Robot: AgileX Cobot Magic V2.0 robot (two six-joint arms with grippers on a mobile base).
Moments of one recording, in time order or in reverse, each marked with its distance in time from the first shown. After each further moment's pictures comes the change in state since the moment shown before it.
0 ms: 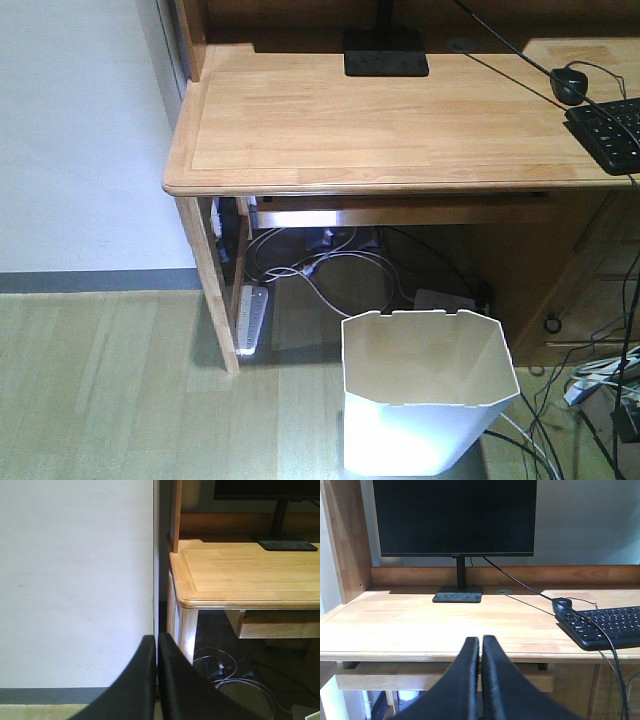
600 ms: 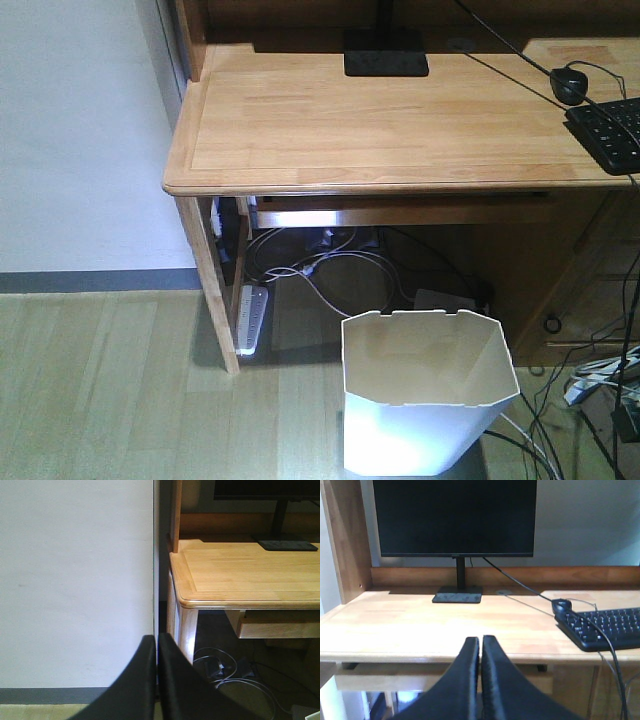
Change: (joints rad) left arm 0.000 0.000 0.000 0.000 0.000 0.000; right arm 0.000 0.000 0.000 0.000 -0.013 -0.008
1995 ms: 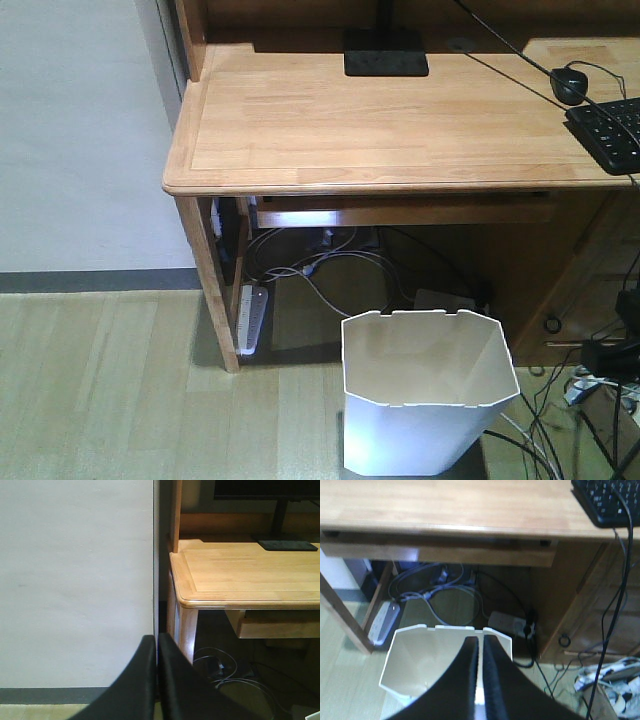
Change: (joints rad) left arm 0.000 0.000 0.000 0.000 0.000 0.000; right arm 0.000 0.621 -0.321 0.000 0.328 -0.027
